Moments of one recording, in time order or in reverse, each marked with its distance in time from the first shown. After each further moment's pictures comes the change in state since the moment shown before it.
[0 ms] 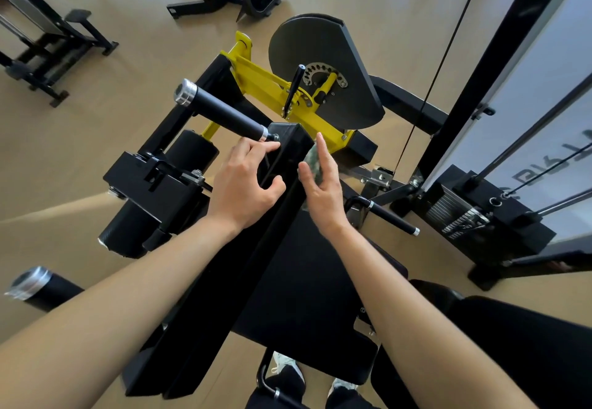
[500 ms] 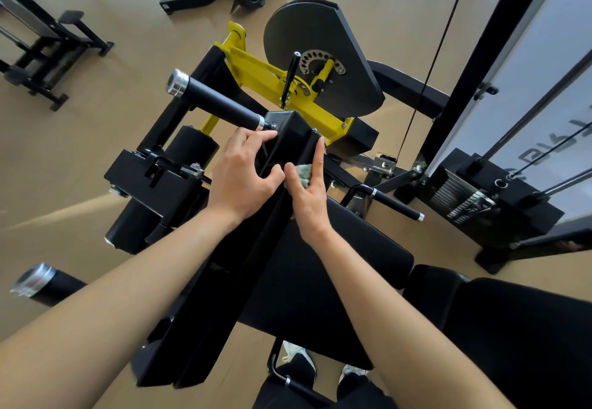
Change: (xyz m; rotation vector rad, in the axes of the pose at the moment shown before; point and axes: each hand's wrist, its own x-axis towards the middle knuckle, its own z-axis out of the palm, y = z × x) left_hand 0.000 -0.001 0.001 -0.002 0.009 0.001; right_hand -0.031 -0.005 0.033 0.239 0.056 0.192
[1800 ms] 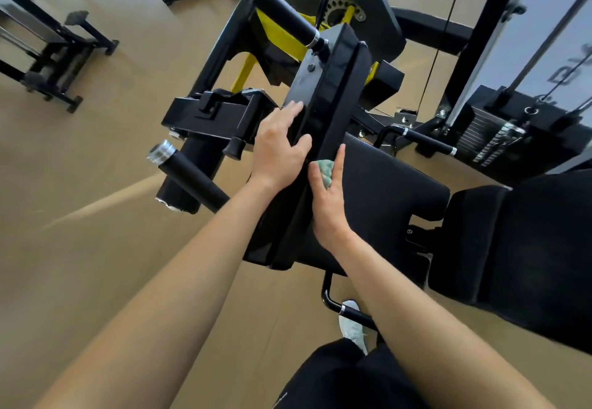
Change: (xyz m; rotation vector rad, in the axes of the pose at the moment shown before) left_hand -0.115 -0.036 -0.041 -0.206 -0.146 -0.075; right_hand -0.167 0.064 0.082 0.180 0.090 0.143
